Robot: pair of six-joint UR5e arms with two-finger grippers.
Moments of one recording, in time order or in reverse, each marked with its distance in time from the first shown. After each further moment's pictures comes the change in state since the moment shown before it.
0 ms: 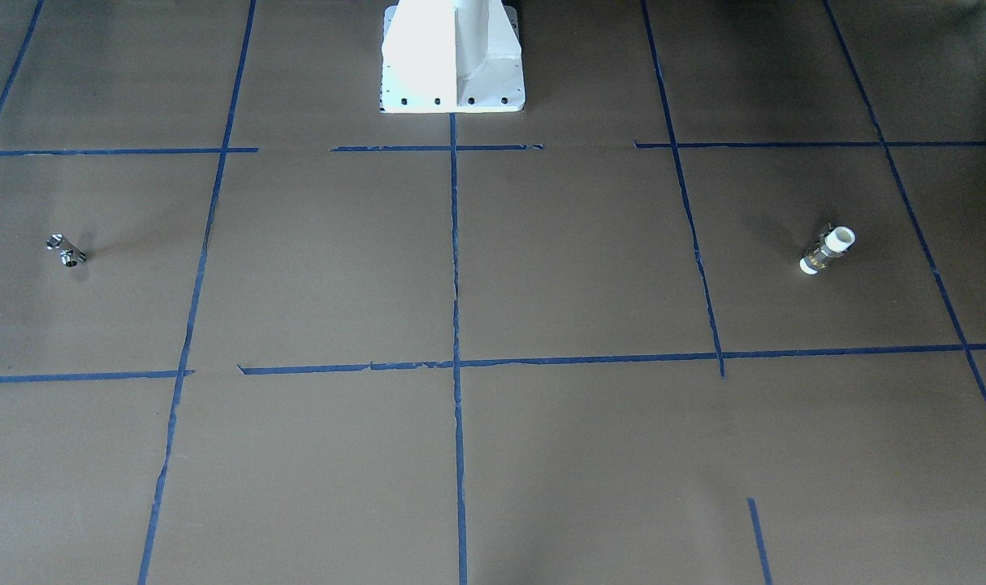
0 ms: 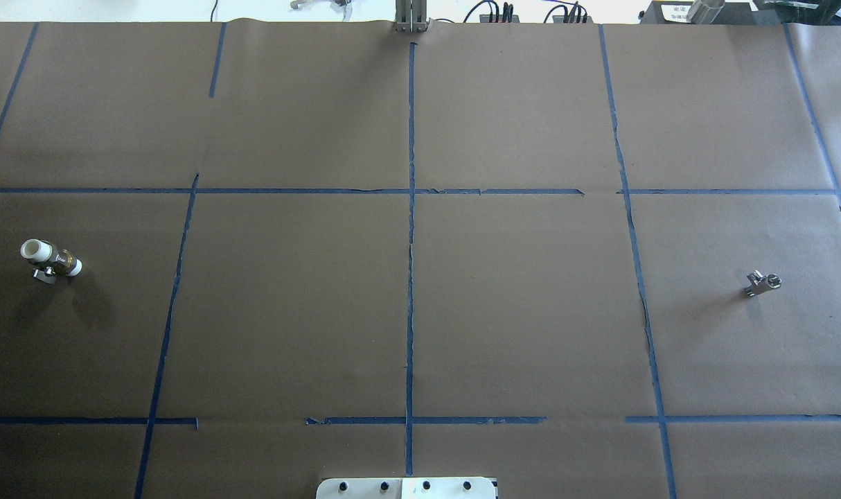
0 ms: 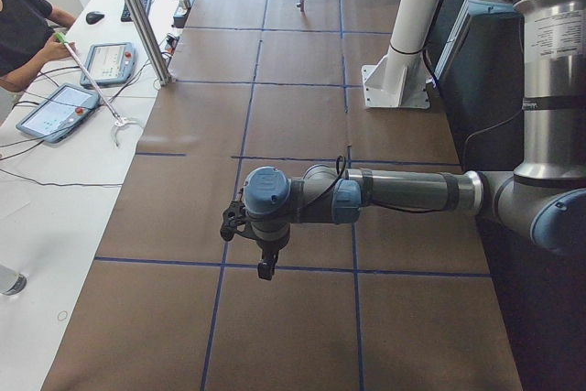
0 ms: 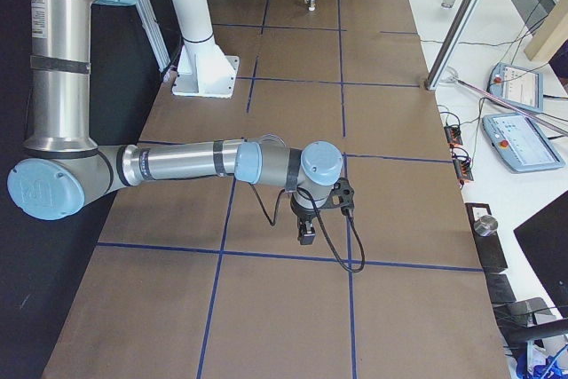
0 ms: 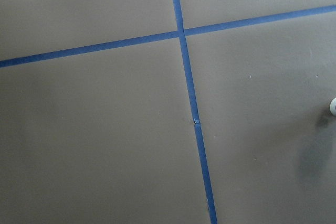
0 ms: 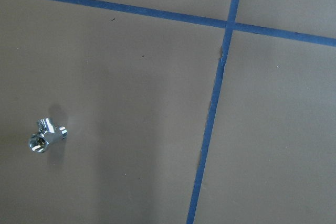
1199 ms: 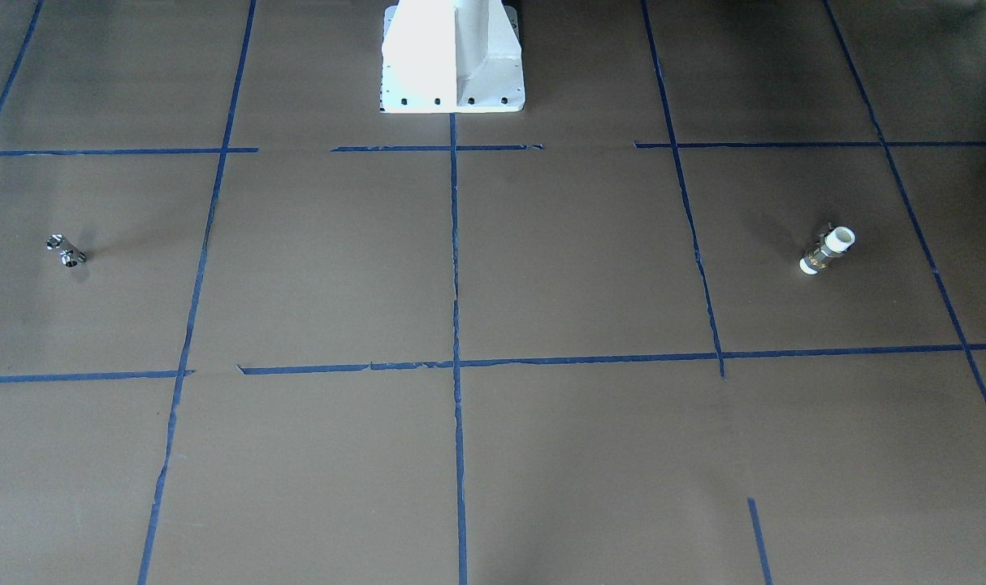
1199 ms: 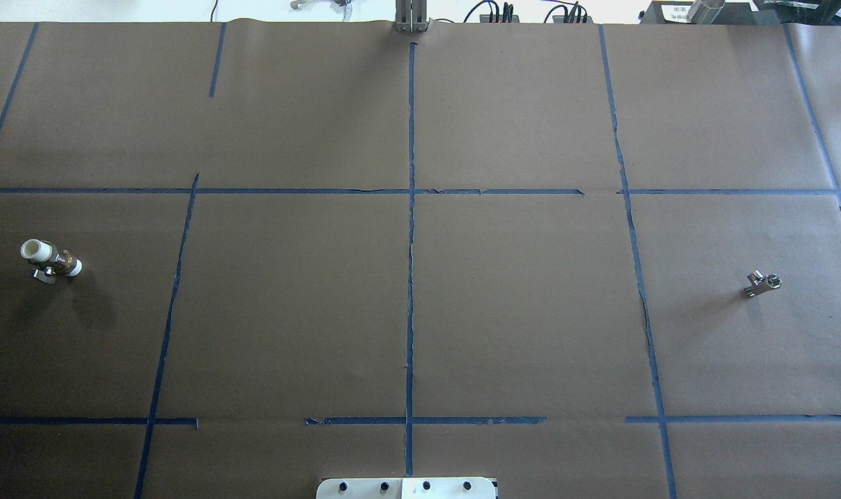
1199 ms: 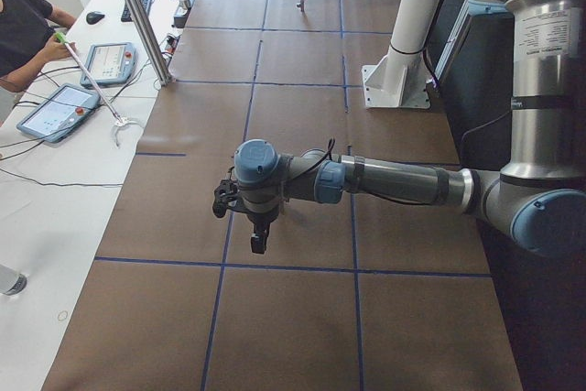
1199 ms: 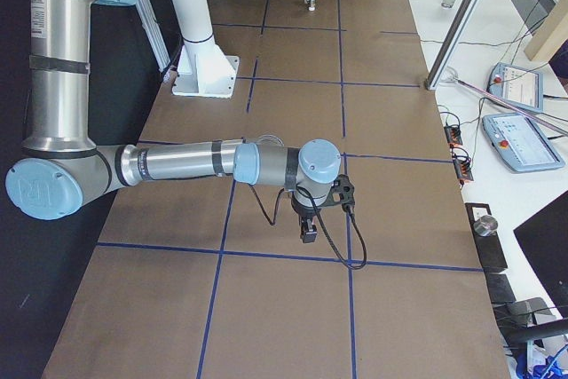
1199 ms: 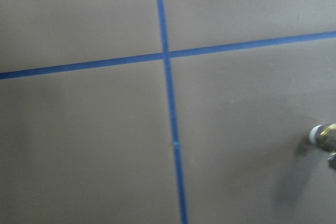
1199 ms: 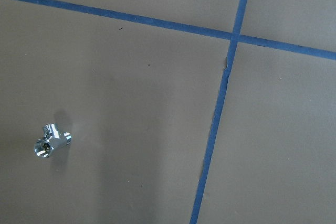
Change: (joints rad) left arm 0.115 -0.043 -0.059 -0.030 -0.001 -0.268; right arm -0.001 -0.010 0.005 0.058 0.010 0.011
